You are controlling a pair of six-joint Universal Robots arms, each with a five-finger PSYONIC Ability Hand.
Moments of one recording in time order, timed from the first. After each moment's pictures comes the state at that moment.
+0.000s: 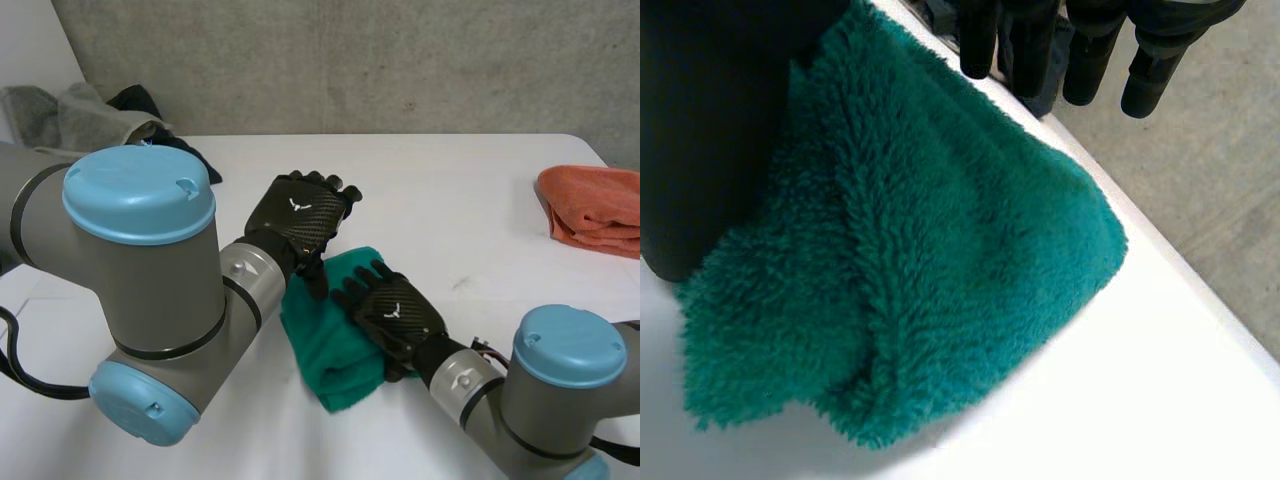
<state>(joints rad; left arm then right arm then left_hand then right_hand) 3.96 -2.01 -1.29 3.11 -1.62 3.37 2.09 -1.07 1.87 -0.55 1.22 2.58 0.19 0.20 0.21 0.20 0.05 0.22 0.21 0.21 0.21 0.04</state>
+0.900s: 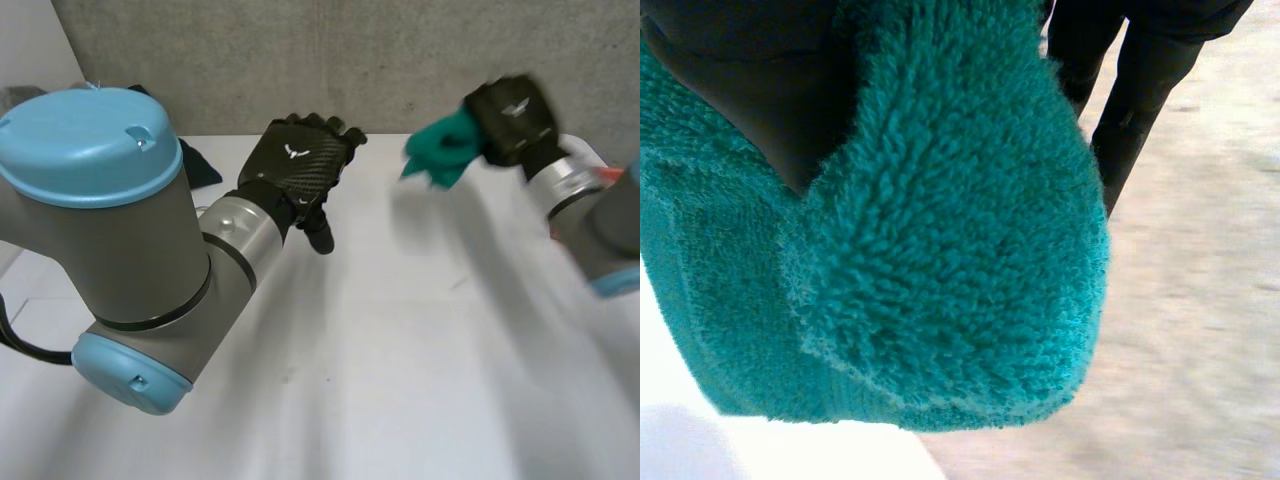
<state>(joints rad) 3.97 -1.96 -1.21 3.13 -1.61 3.37 1.74 -0.99 1.28 -0.57 1.14 2.80 0.19 0.20 0.21 0.20 0.05 1.04 1.15 1.14 1.19 0.92</state>
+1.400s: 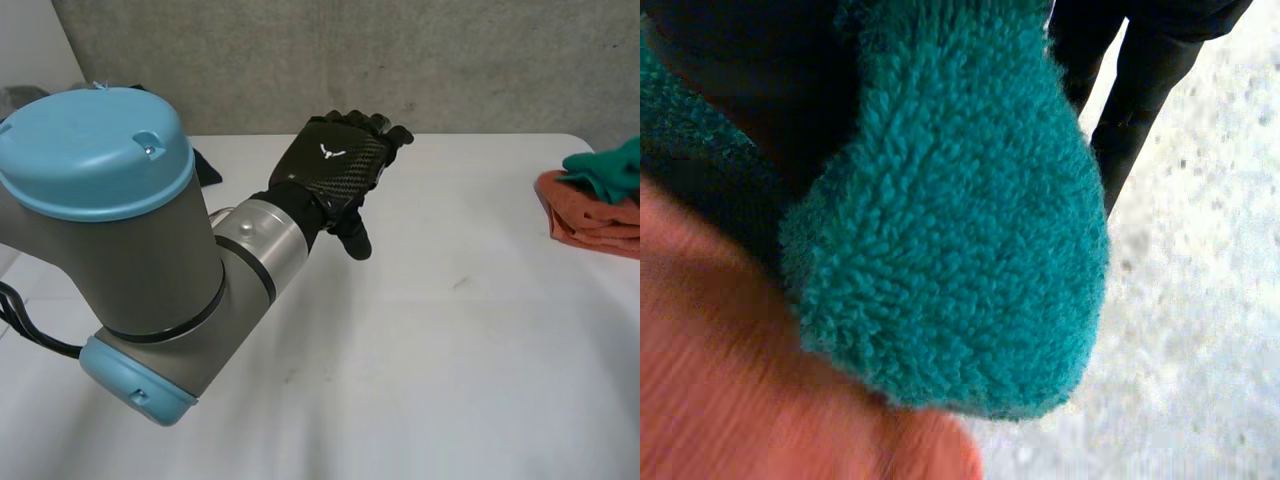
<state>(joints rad) 3.93 -1.97 -1.20 3.15 -1.51 3.32 1.22 -0.39 0.73 -0.68 0.89 3.01 0.19 0.20 0.21 0.20 0.05 1.04 1.15 1.14 1.19 0.93</state>
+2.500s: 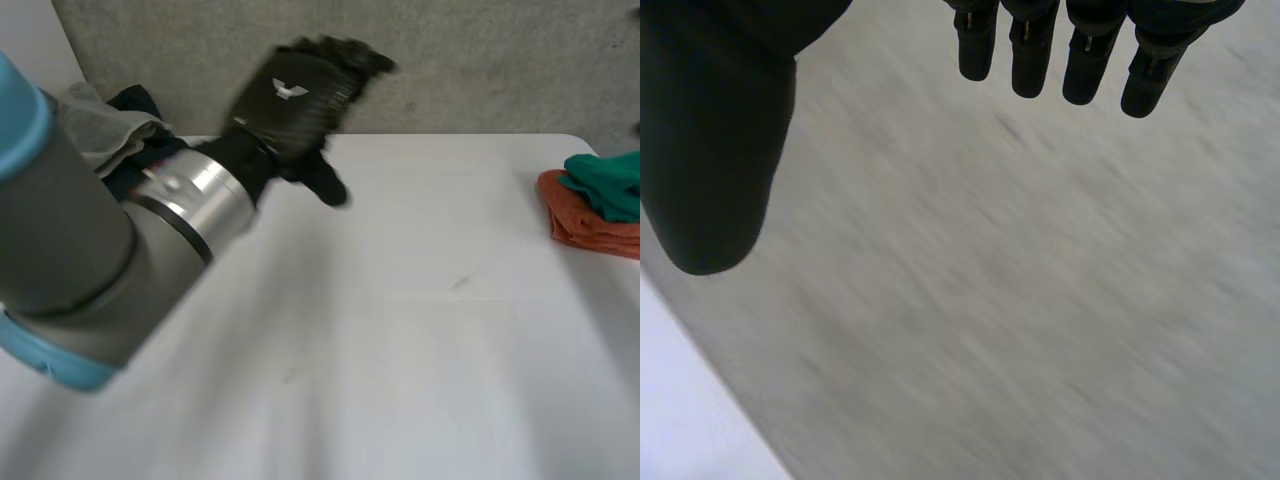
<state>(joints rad) 4.08 -1.80 -1.32 3.30 -1.35 3.32 1.43 -1.37 1.65 -0.72 1.07 2.83 0.19 0.20 0.21 0.20 0.05 0.23 0.21 0.21 0.21 0.04</state>
